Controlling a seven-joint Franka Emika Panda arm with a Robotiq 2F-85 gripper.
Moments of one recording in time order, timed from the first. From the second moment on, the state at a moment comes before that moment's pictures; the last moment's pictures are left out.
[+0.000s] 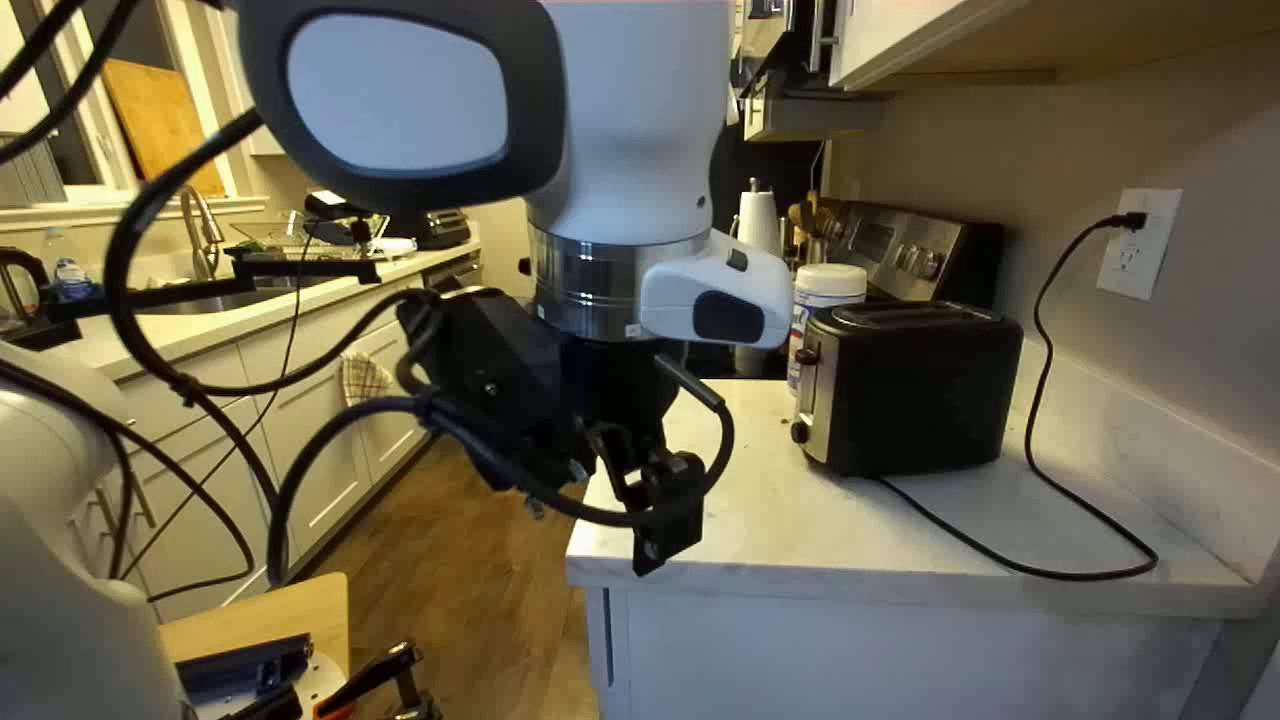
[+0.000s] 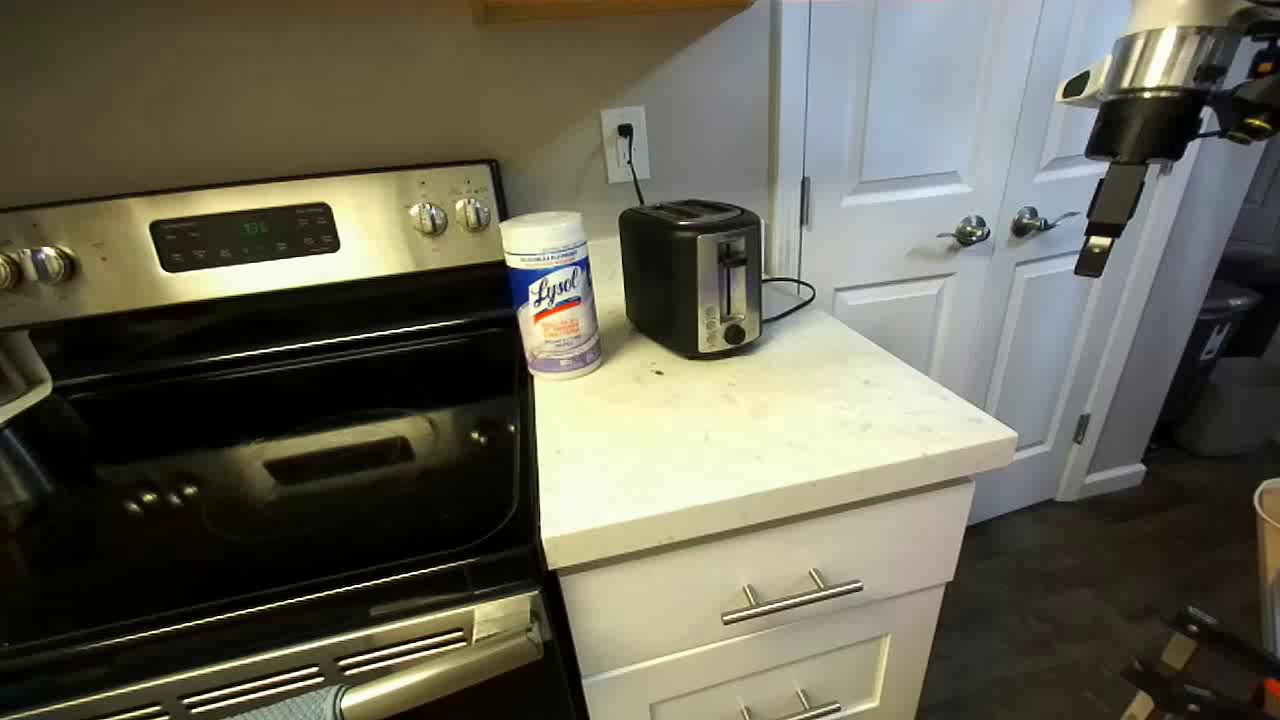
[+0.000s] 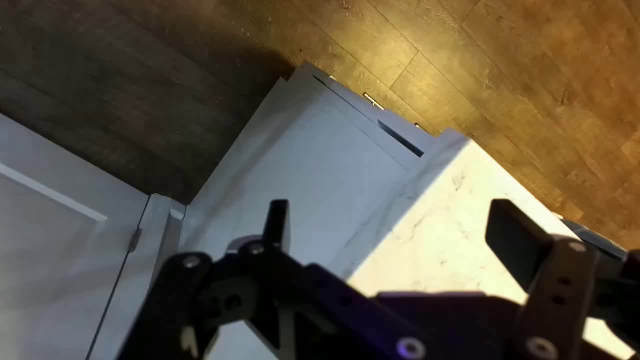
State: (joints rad) arm -0.04 -0.53 -0.43 -2.58 0.03 2.04 -0.49
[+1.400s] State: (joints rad) arm 0.05 -0.34 -0.23 -2.43 0.25 2.30 -0.36
